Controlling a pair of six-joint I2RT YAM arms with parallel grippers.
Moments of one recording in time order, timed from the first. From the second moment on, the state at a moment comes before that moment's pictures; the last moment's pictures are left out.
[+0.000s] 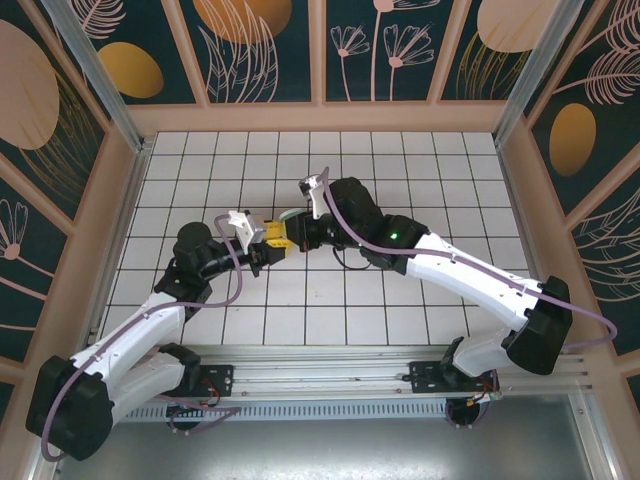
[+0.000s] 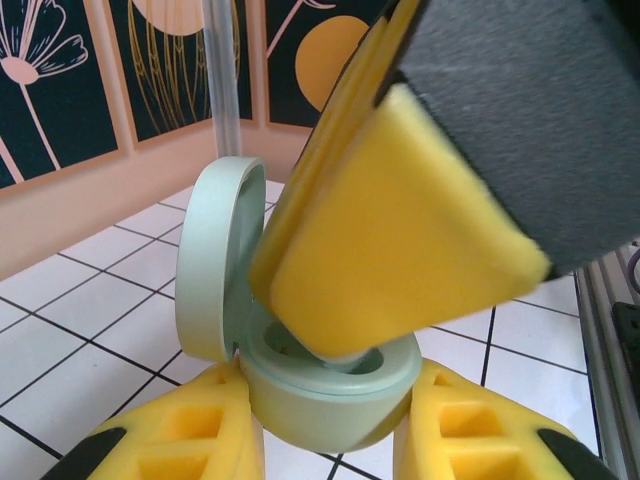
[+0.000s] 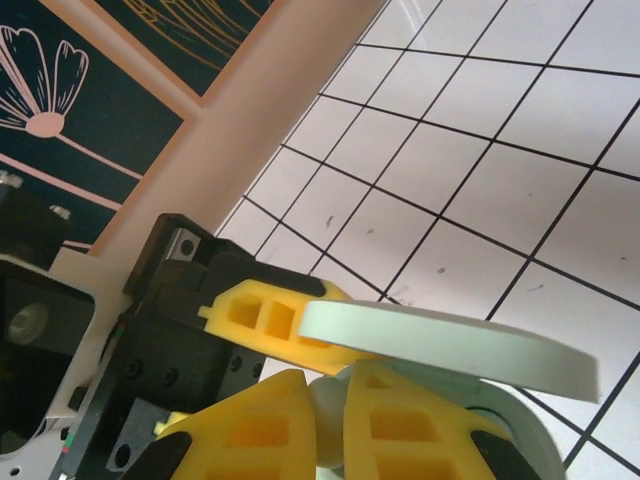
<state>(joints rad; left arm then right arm) -0.45 0.98 0.50 0.41 0.71 0.01 0.97 1.39 1.28 -0.36 -0.15 0.54</state>
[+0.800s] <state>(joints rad) -0.45 0.98 0.50 0.40 0.71 0.01 0.96 1.38 1.24 -0.30 -0.15 0.61</state>
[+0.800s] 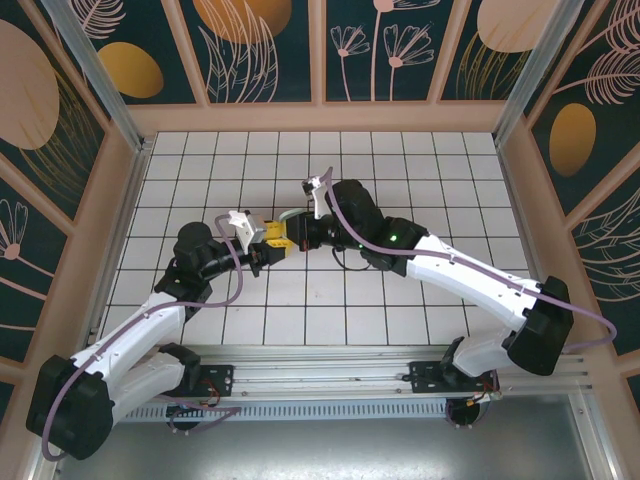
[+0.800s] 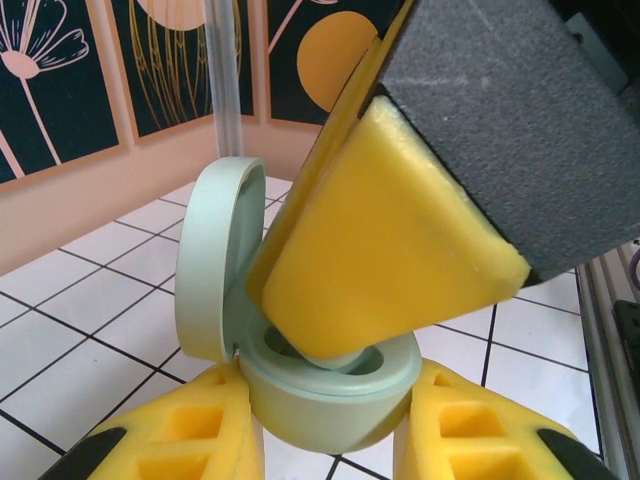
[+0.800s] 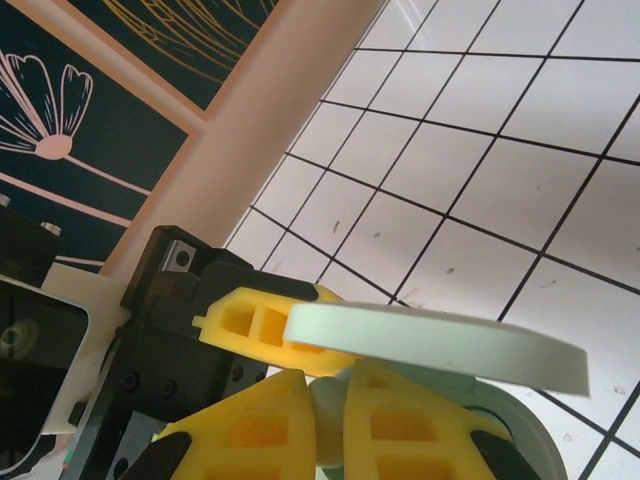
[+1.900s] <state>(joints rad) -0.45 0.98 0.50 0.38 0.70 0.01 0.99 1.38 1.25 -0.36 -0.04 0.66</state>
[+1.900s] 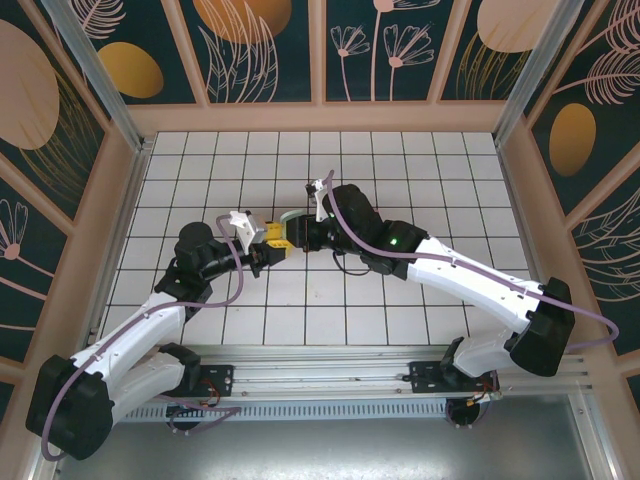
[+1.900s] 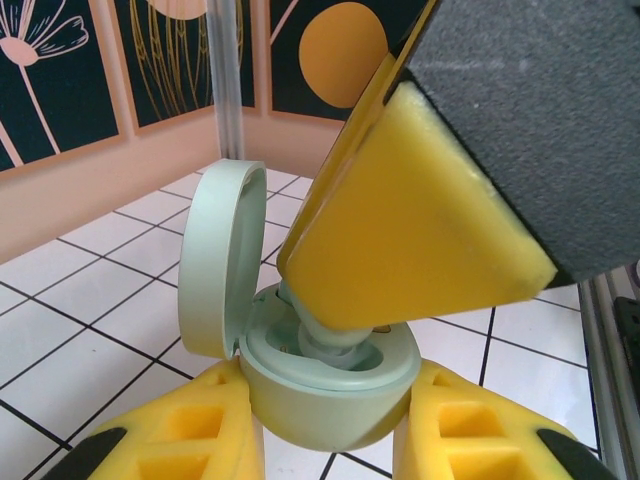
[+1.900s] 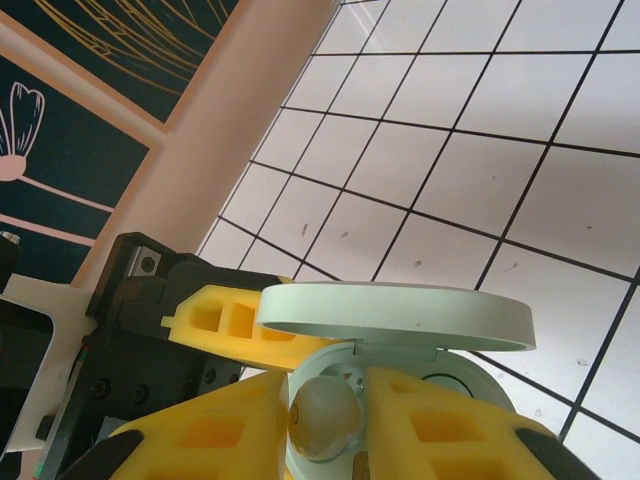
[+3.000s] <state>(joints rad) -0.45 0.97 0.50 0.38 0.70 0.01 0.99 1.40 1.31 -0.44 -0.03 0.67</state>
